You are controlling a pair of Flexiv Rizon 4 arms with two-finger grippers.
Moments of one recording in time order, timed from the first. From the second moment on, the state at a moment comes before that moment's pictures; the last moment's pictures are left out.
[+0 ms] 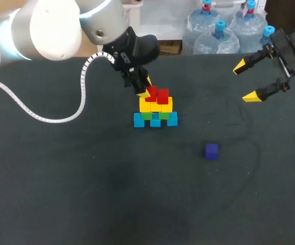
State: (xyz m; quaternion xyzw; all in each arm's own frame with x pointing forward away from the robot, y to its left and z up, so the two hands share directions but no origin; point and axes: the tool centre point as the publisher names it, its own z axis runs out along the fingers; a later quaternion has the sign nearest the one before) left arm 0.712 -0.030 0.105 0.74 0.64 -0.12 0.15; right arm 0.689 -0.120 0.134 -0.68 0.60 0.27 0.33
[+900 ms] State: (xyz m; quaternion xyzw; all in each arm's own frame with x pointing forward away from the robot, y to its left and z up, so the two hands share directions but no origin) left arm 0.713 -0.031 0.101 0.74 0.65 -0.12 0.14; right arm 0.689 -0.120 0.134 -0.68 0.60 0.27 0.33
